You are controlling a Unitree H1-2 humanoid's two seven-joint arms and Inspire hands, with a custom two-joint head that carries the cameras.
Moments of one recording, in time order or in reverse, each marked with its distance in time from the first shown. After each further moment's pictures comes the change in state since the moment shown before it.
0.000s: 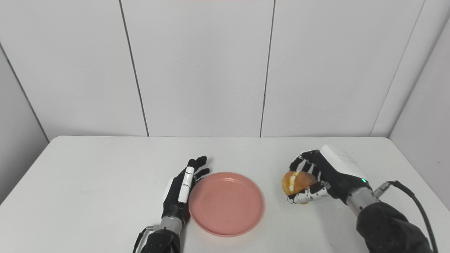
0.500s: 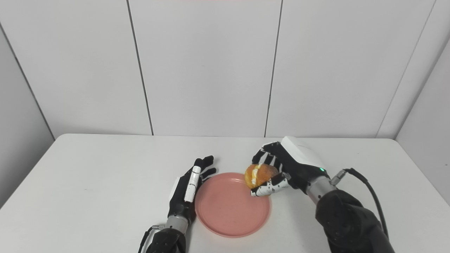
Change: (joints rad) left arm -0.002 -0.004 0.004 0.003 0.001 0.000 0.000; right arm -0.126 0.111 0.156 0.037 -0.048 0.050 0.024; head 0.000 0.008
